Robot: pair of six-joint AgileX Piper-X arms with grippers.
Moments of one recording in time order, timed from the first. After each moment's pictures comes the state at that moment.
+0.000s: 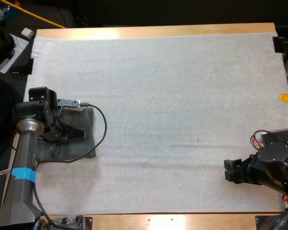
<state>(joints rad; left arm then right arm) 0.13 1.35 -1.01 1.20 -0.06 -1.59 0.75 0.71 -0.95 1.30 0.07 -1.32</state>
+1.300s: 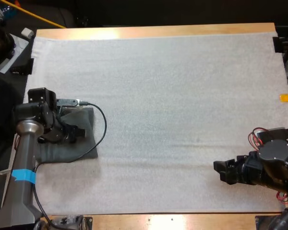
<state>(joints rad) 0.14 1.35 -1.00 1.18 -0.03 -1.62 0.75 0.71 -0.95 1.22 -0.08 -1.29</state>
